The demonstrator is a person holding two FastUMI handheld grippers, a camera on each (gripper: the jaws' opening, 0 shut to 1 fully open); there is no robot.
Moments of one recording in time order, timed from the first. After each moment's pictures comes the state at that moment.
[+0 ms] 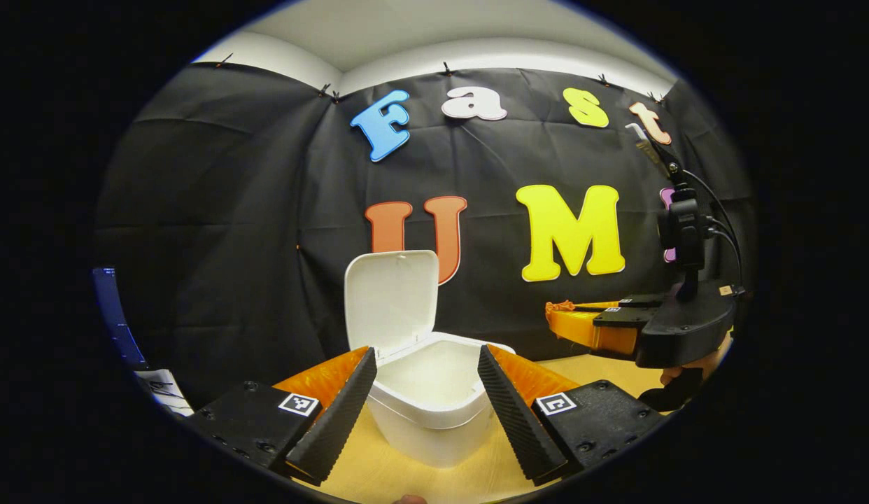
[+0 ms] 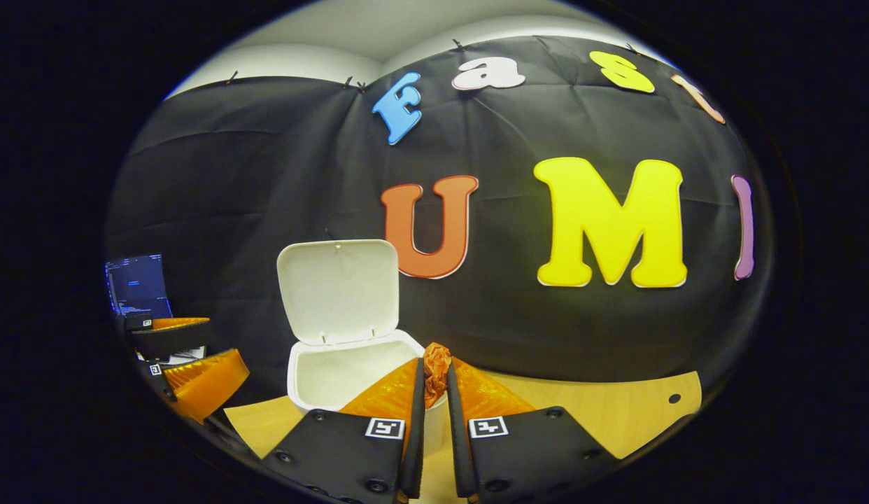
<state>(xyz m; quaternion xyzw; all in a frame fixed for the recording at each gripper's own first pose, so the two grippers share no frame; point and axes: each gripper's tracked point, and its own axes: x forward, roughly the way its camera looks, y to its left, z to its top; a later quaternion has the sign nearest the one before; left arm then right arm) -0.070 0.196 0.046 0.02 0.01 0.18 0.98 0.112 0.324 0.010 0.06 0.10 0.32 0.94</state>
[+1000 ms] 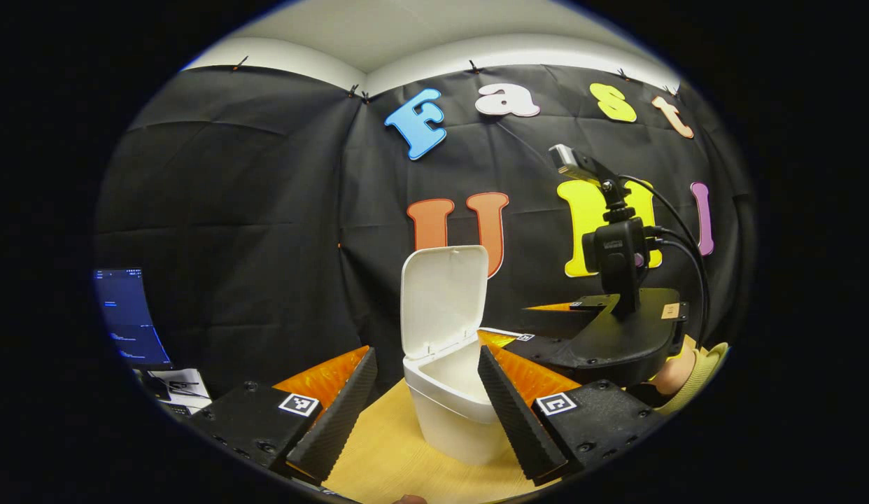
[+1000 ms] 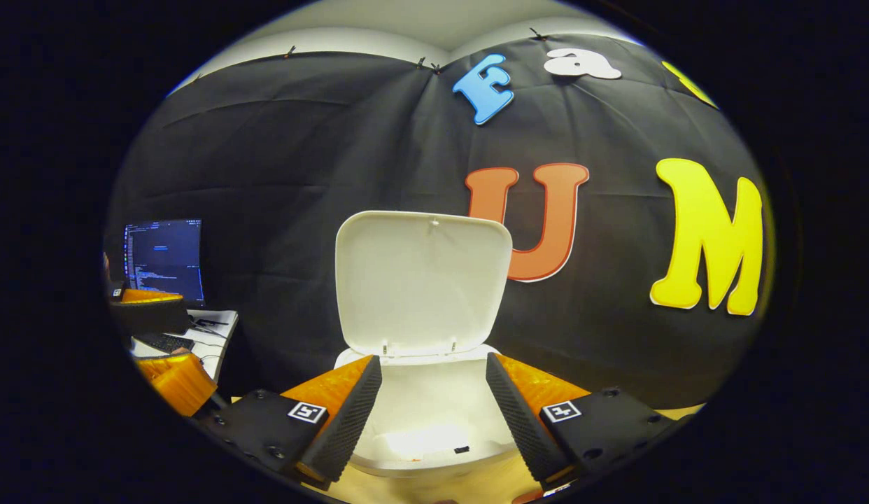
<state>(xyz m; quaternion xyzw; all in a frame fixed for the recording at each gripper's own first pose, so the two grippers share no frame) -0.089 0.230 0.038 0.02 0.01 0.25 0.97 0.119 0.439 -0.005 0.01 0.08 0.41 0.91</state>
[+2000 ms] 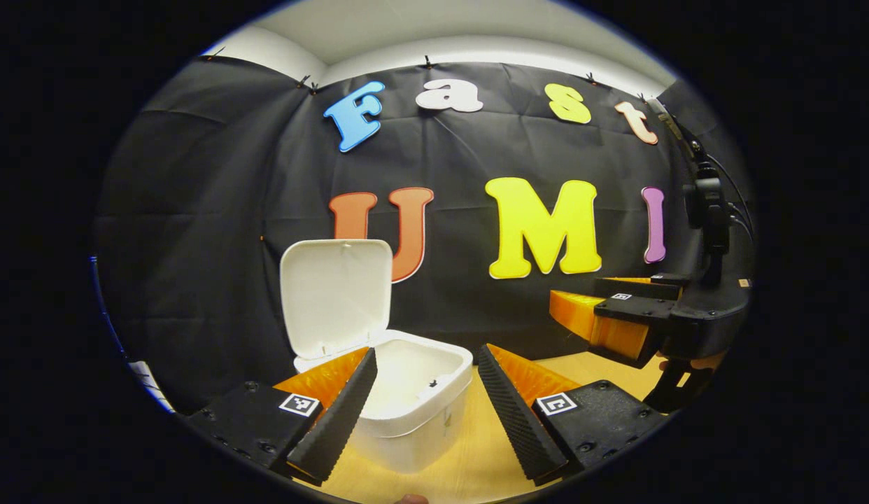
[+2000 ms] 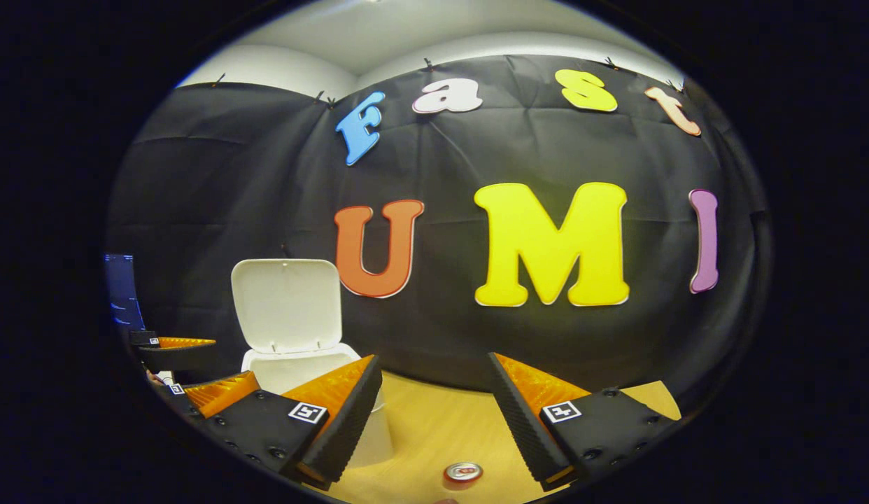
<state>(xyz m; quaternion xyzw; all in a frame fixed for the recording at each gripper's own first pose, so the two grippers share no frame) -0.014 0.126 0.028 0.00 0.01 0.10 0.99 0.130 0.206 0.017 0.06 0.05 0.19 0.98</state>
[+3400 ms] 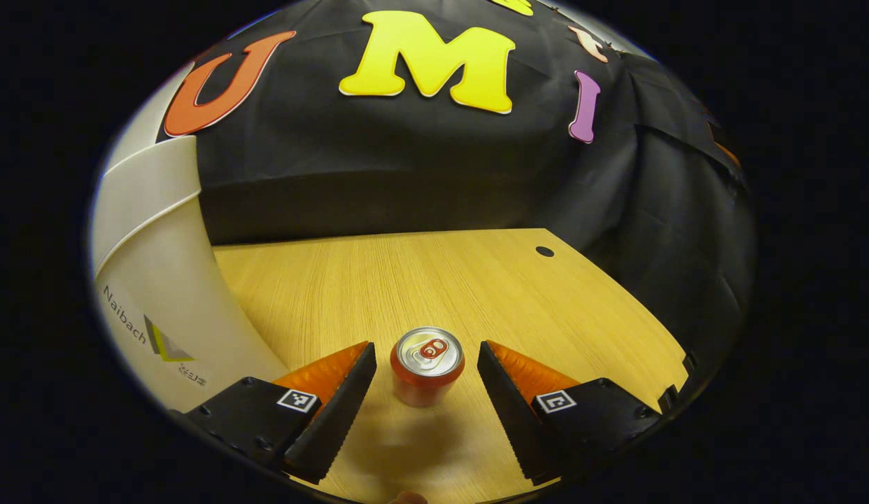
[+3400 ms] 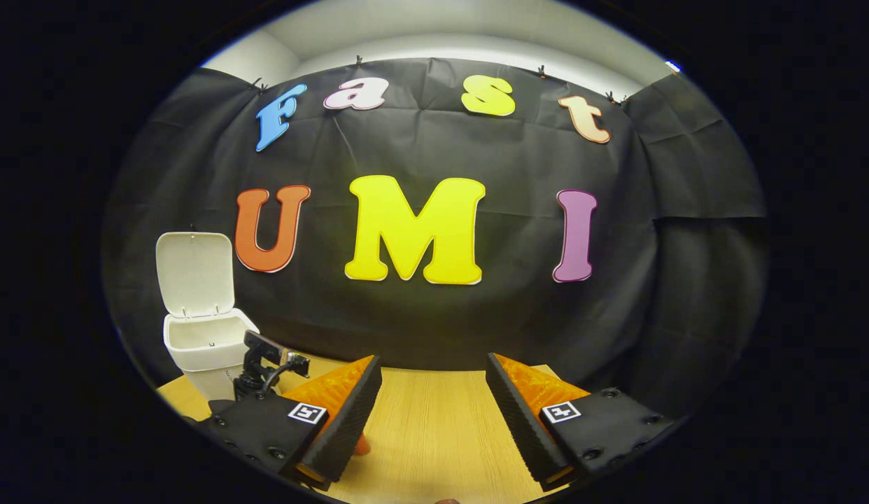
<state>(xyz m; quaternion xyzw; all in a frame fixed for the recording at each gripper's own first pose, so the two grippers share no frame) 0.102 -0.033 -0.206 -0.04 0.27 -0.13 0.95 0.078 0.042 -0.013 0.03 0.08 0.00 1.00</state>
